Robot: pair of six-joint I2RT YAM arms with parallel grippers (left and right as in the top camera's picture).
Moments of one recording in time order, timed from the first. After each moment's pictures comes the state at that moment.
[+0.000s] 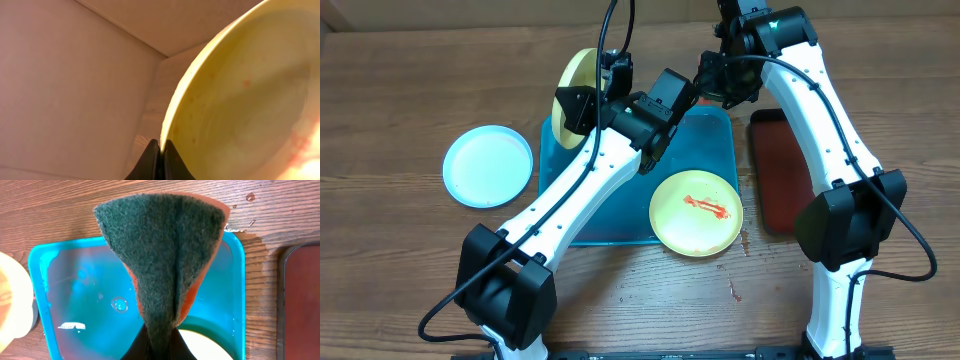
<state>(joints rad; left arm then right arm) -0.60 1.87 1.65 -1.02 -1.32 -0.29 0.30 2.19 2.24 -1.30 -0.19 0.44</state>
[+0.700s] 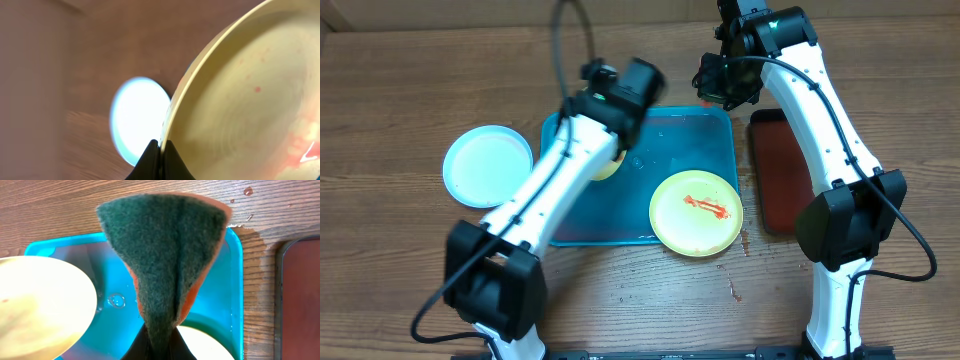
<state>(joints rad) -0.47 1.87 1.65 -1.09 -0.77 -0.29 0.30 2.19 2.24 -1.32 -0.18 0.44</state>
